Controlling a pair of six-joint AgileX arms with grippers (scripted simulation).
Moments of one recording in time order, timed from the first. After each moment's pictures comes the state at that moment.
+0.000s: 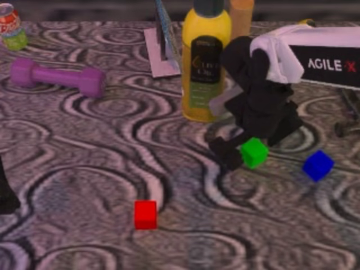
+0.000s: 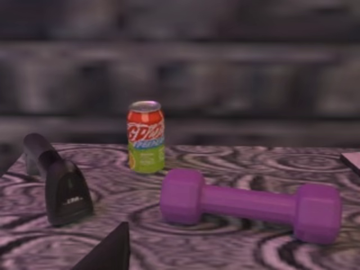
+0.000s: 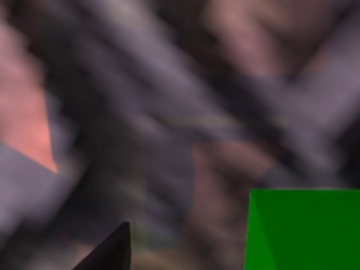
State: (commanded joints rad) left arm 0.02 0.00 0.00 0.00 0.00 0.00; right arm 0.49 2.27 1.63 -0.93 0.00 -0.10
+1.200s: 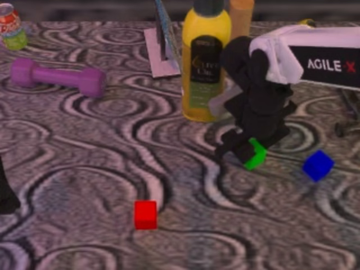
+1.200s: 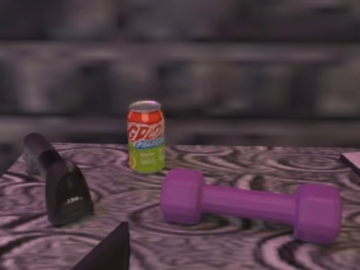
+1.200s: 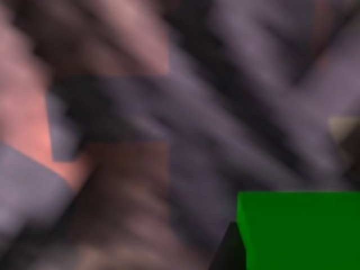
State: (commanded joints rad) left arm 0.02 0.00 0.00 0.00 0.00 0.00; right arm 0.49 2.27 1.63 -0.93 0.00 -0.10
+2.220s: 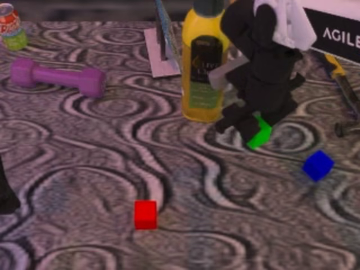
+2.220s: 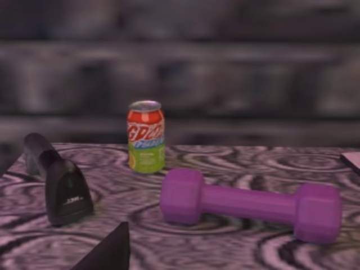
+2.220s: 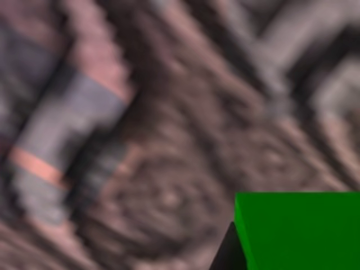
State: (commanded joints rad) left arm 0.02 0.00 0.00 0.00 0.00 0.00; right arm 0.50 2.19 1.80 -1.17 0.00 -0.09
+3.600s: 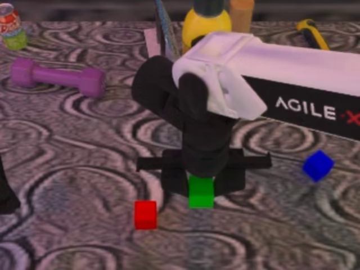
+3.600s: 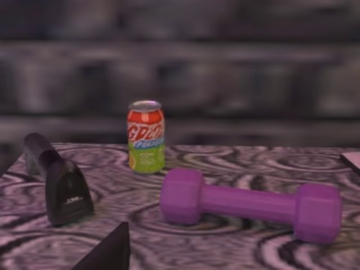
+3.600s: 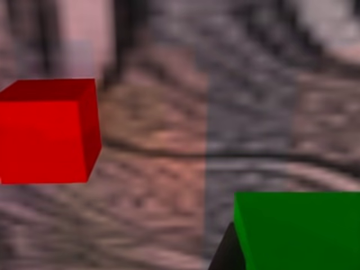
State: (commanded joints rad) left arm 0.02 0.00 0.00 0.00 0.00 0.00; right arm 0.87 2.04 1.66 -1.18 0.02 0.88
